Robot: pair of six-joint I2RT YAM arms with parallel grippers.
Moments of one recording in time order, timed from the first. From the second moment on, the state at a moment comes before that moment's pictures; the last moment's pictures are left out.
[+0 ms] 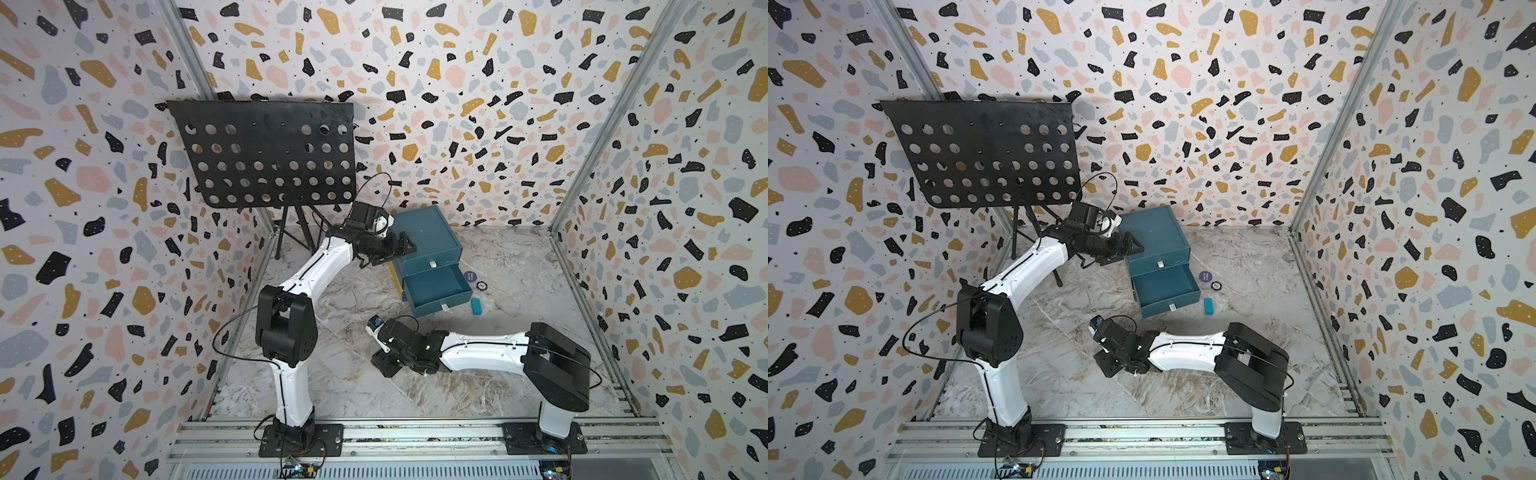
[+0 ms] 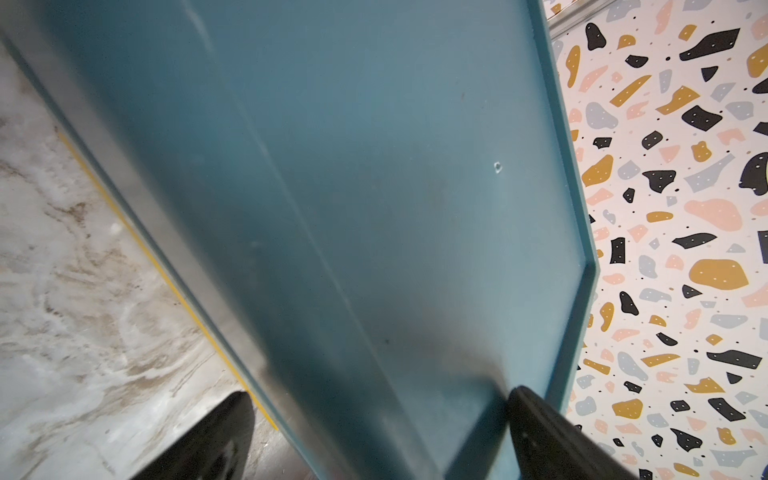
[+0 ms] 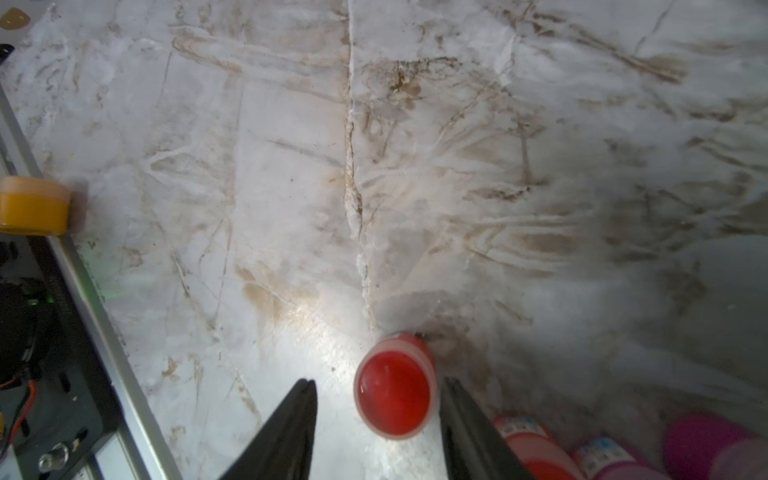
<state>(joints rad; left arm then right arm) -0.35 1.94 1.76 -0.67 0.59 -0.44 1.18 1.83 1.14 -0.20 0.00 0.38</state>
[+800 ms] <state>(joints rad) -0.34 1.94 1.75 -0.66 0.59 -0.44 1.21 1.88 1.18 -0.25 0.05 0.35</state>
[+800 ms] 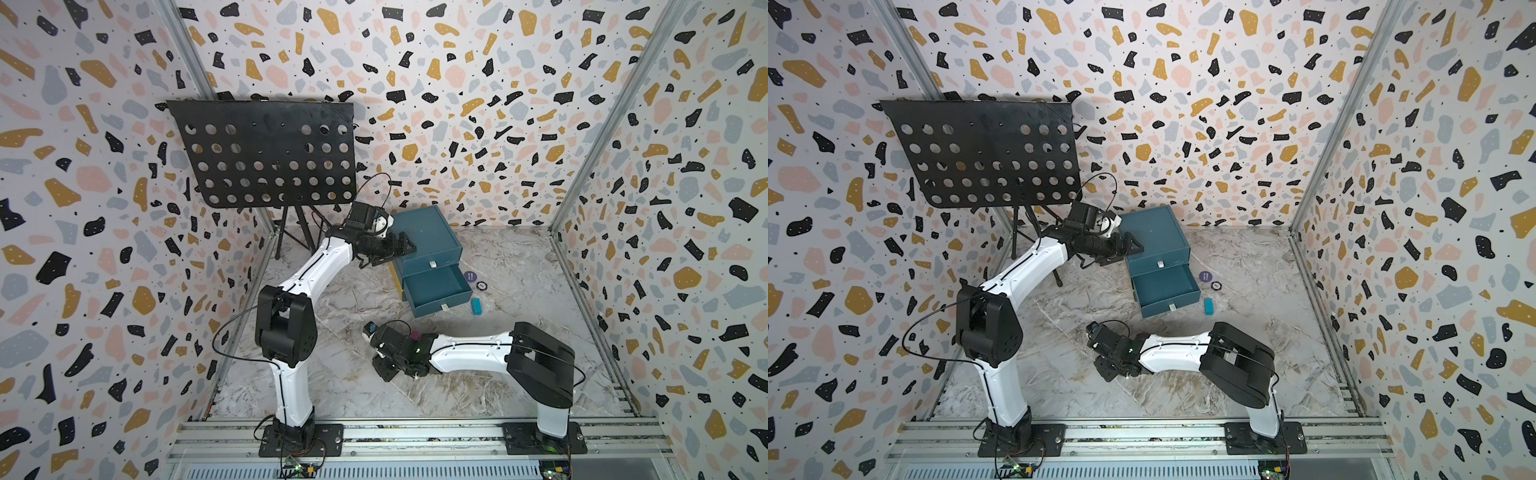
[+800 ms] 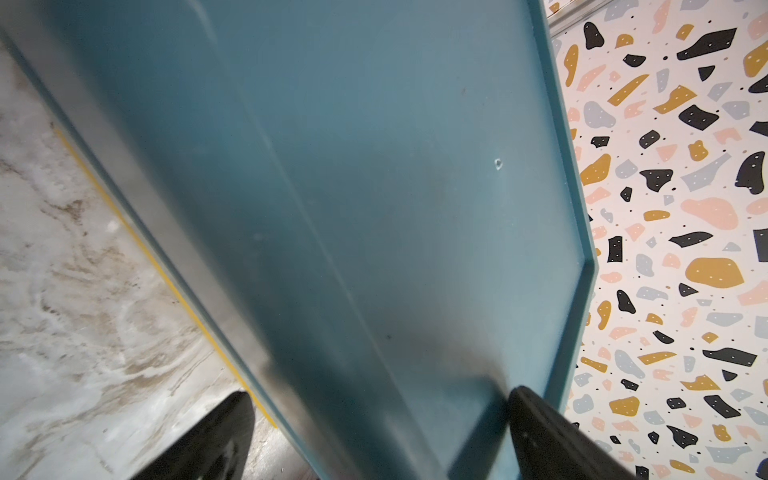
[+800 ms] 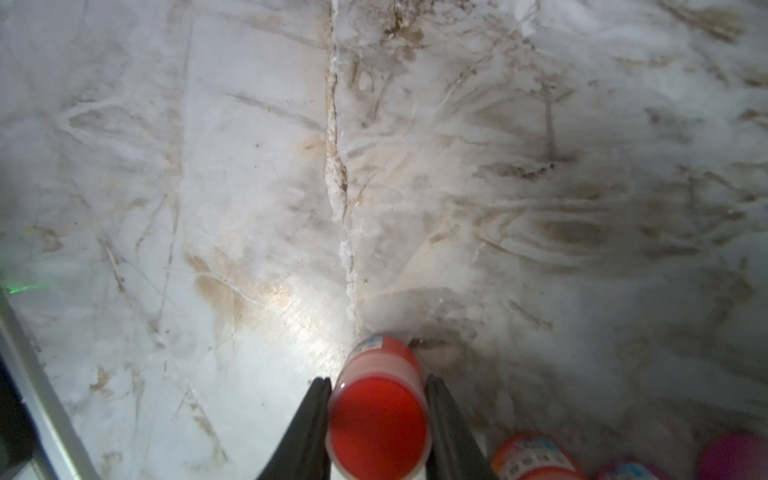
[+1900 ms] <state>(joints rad) -0.34 1.92 1.73 -0.66 0.58 -0.44 0.78 1.66 1.31 -0.57 0.20 0.31</state>
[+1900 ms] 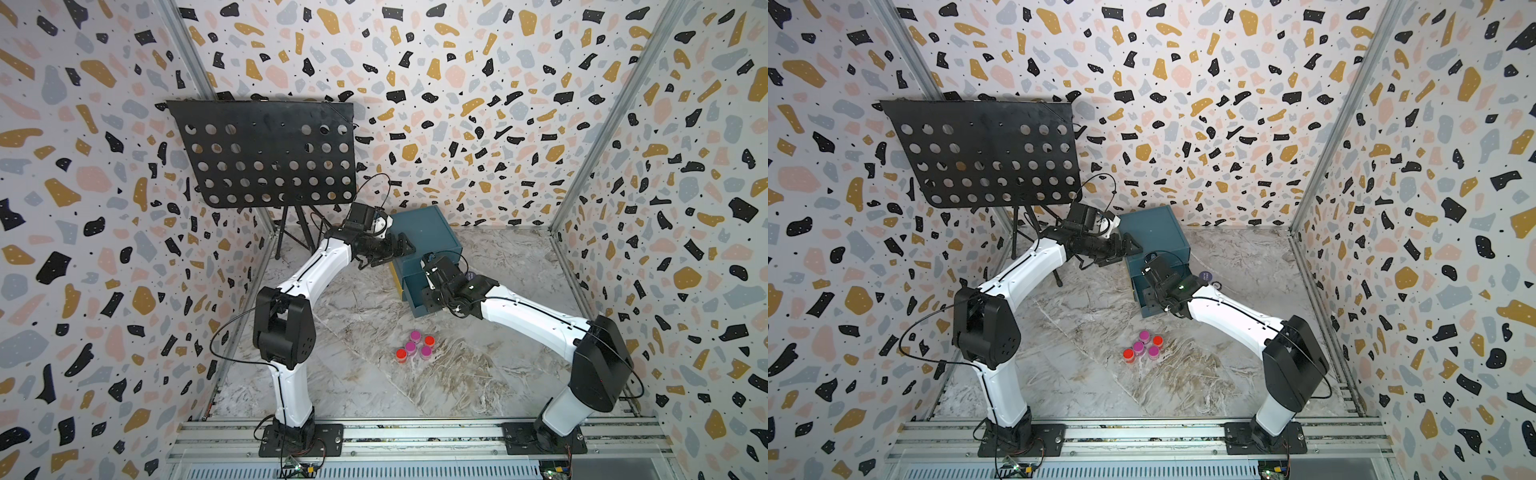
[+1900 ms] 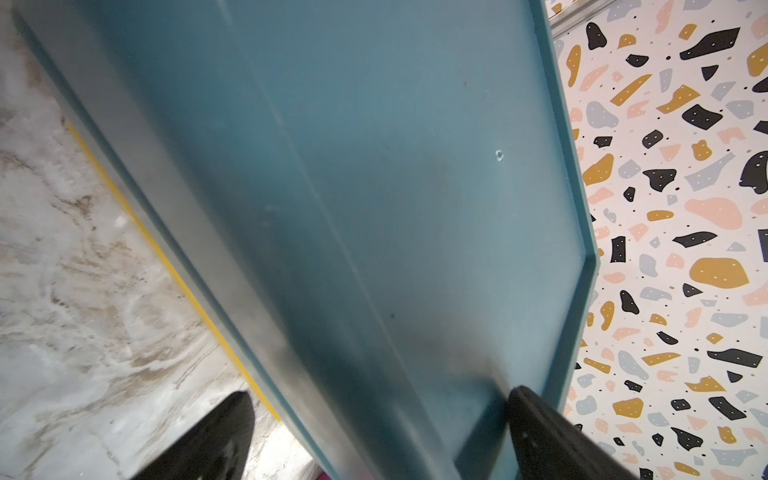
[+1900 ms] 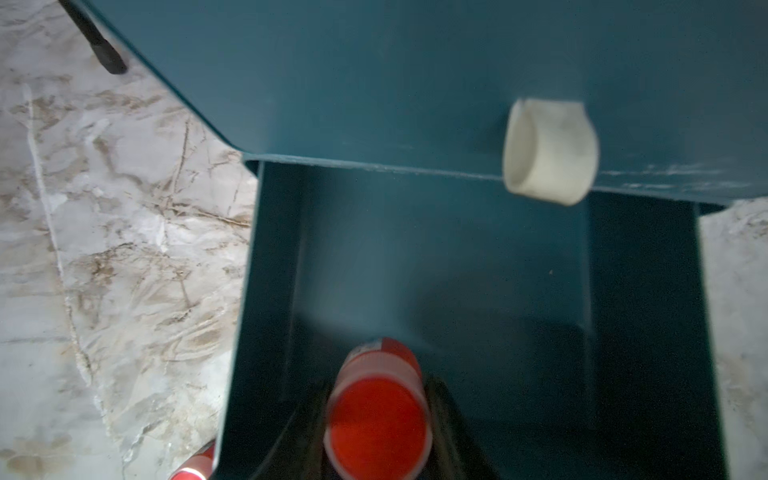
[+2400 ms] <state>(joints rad) -0.34 1.92 1.73 -0.66 0.58 -0.44 0.77 1.67 1.31 -0.53 0.15 0.33</state>
